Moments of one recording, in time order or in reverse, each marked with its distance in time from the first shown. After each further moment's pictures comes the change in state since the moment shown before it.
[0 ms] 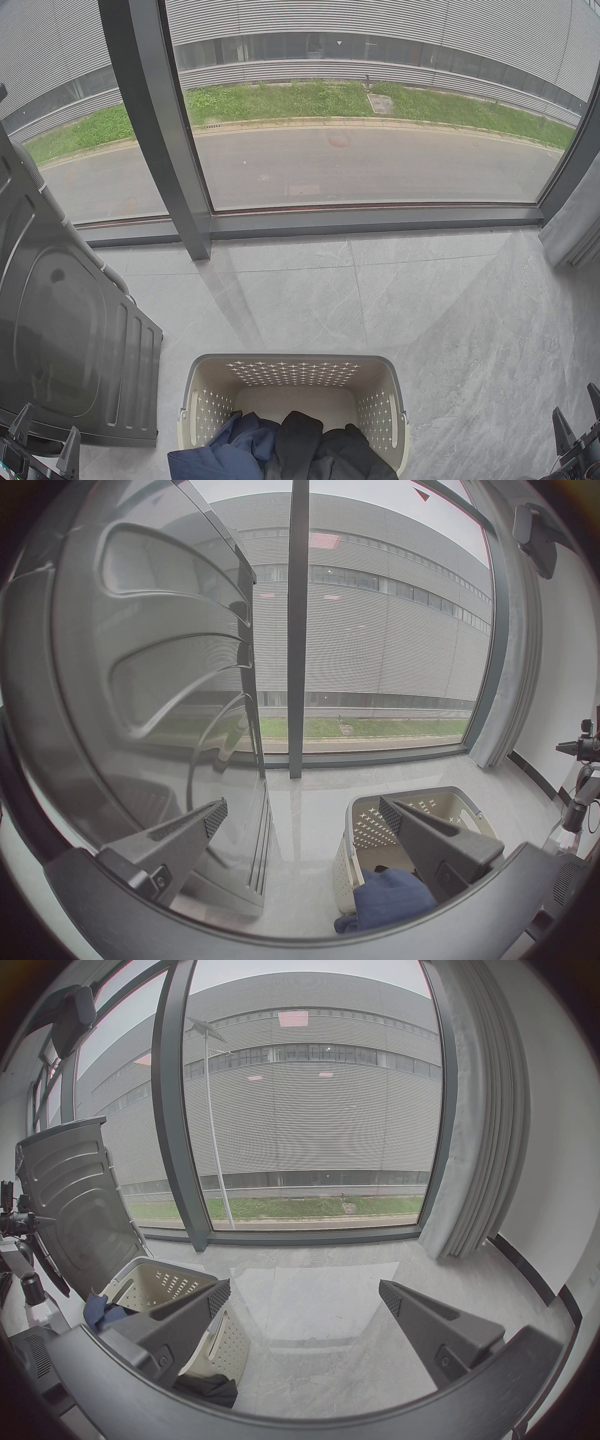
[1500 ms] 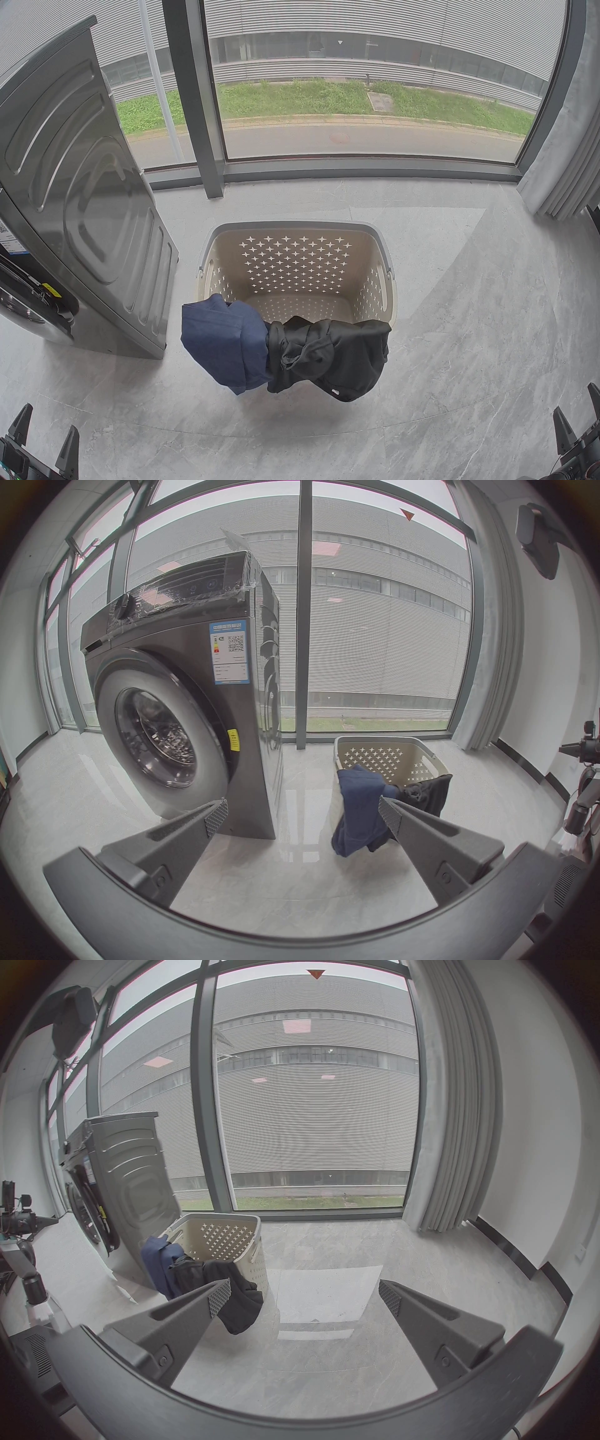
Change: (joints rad) left arm 0.001 0.000 0.000 0.000 0.024 -0.006; right arm 0.001 0.000 0.000 0.000 0.000 0.000
